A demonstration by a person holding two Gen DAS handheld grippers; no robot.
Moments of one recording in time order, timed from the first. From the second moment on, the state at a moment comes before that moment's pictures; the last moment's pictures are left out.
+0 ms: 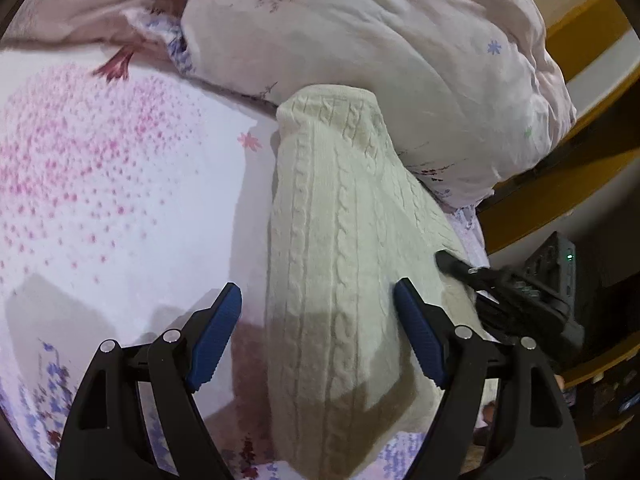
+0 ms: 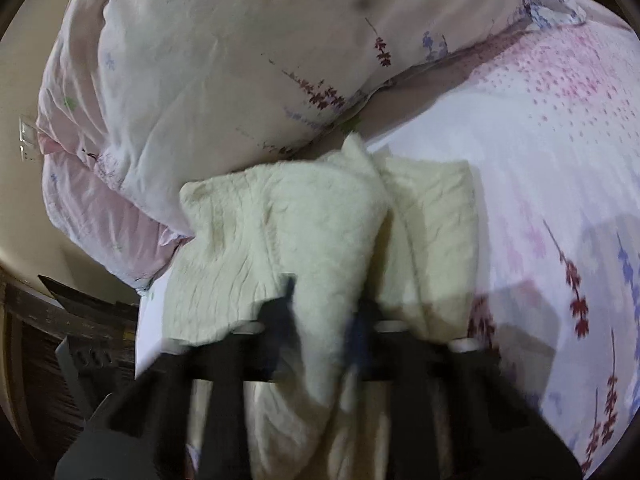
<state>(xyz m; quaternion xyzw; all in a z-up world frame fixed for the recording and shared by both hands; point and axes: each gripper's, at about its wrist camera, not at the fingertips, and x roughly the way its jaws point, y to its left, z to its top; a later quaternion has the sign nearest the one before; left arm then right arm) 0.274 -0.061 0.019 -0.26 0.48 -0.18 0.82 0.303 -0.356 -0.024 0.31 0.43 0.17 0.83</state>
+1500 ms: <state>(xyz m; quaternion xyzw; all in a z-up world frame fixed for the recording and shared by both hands) 0.237 -0.082 0.016 -0.26 0.50 -0.23 0.80 0.220 -0.397 -0.025 0.21 0.42 0.09 0.88</state>
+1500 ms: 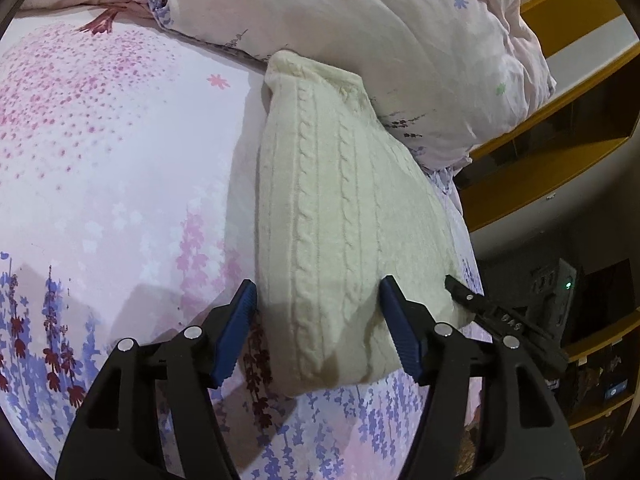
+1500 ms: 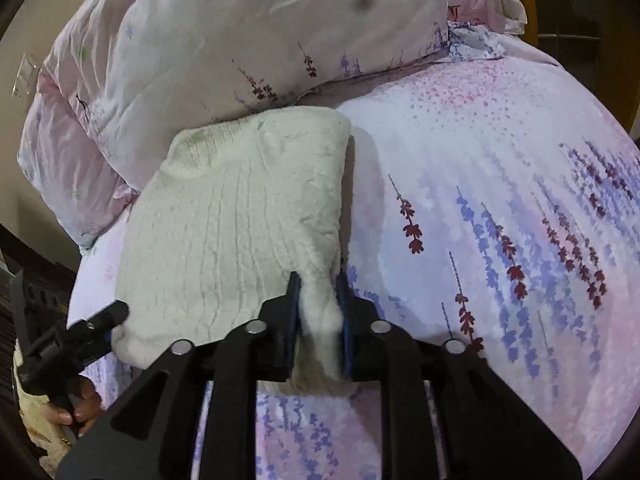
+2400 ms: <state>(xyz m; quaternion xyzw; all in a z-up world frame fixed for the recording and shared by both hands) 0.374 -0.078 0.009 -0.28 0.48 -0.18 0.81 0.336 -0.413 -0.025 0.26 0.43 0.04 0.87</state>
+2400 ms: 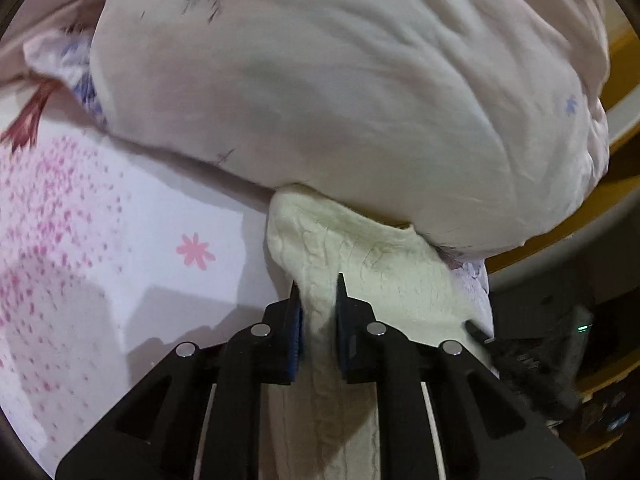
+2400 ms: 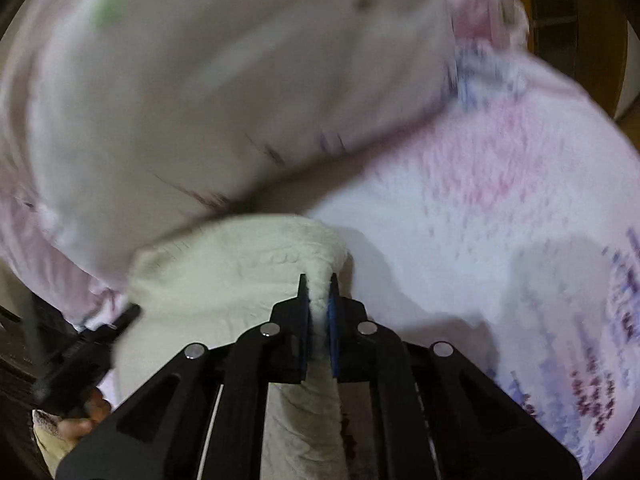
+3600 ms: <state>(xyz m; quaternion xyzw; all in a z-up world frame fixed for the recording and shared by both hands) 0.295 -0.070 0.006 -0.27 0.52 -0.24 0.77 0.266 -0.438 -0.021 0.35 0.41 0.13 0.83</state>
